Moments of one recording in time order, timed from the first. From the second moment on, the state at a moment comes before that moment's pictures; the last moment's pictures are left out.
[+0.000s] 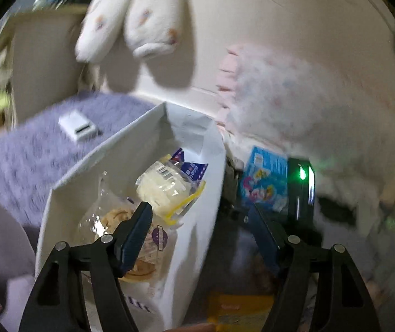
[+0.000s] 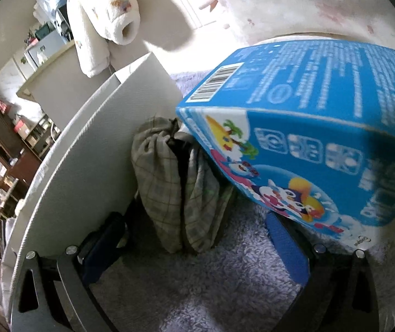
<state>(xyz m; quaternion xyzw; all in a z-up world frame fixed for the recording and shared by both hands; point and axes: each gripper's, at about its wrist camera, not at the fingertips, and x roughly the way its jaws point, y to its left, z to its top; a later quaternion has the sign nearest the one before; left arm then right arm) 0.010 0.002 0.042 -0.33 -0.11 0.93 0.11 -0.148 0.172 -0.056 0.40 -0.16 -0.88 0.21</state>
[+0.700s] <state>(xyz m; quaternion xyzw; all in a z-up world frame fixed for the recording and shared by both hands) 0.040 0.001 0.009 -0.30 -0.02 0.95 0.07 -0.146 0.166 -0.056 0.41 -0.15 -0.88 0.21</state>
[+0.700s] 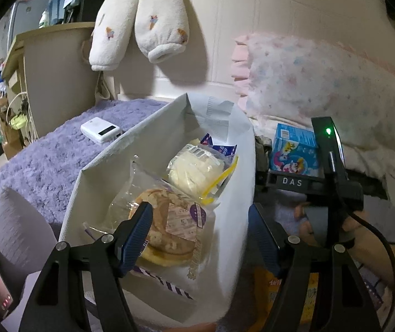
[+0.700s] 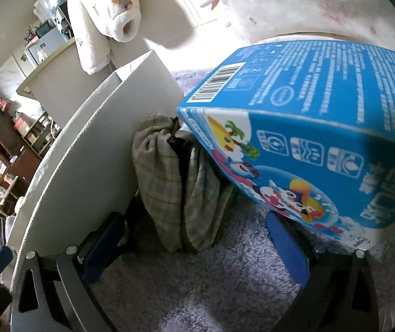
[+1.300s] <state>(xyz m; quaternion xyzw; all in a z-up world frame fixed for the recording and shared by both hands) 0.060 0.009 0.022 -0.24 0.00 0.97 0.10 -0.053 0.161 0.073 0.39 -0.09 -0.91 0.14</state>
